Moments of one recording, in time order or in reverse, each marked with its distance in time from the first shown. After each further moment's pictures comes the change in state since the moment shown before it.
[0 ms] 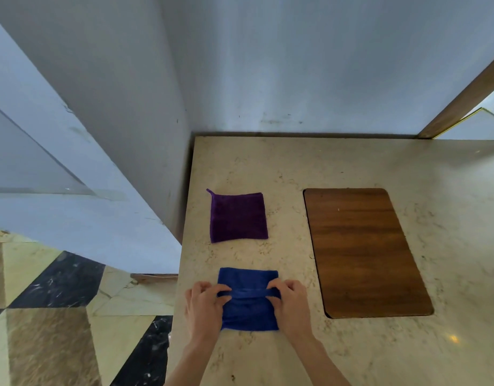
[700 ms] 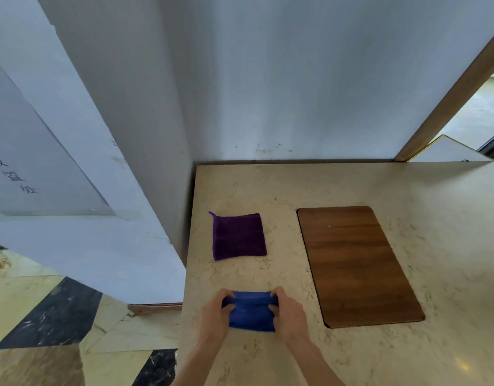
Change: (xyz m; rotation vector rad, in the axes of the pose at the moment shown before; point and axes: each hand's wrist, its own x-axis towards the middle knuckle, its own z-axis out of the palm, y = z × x) left_hand -0.003 0.025 -0.027 -0.169 -0.204 0.075; right_hand -0.003 -0.023 -0.008 -0.056 -0.089 0.095
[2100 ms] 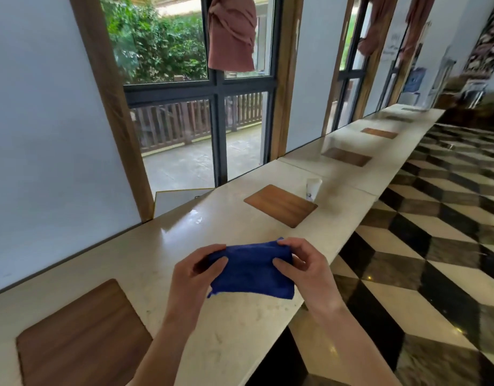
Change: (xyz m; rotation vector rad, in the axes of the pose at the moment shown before) left_hand -0.300 0.469 0.362 -0.507 -0.532 0.807; right_hand -0.342 0.409 -0.462 1.030 0.932 -0.145
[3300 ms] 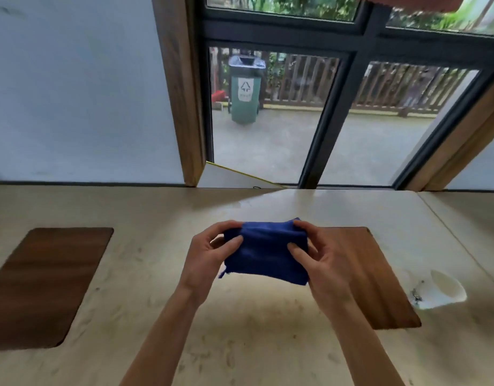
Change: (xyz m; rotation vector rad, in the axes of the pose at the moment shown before) left_hand 0.331 -0.128 0.159 -0.044 0.594 -0.120; right_hand 0.481 0.152 -0.058 0.130 -0.732 0.159
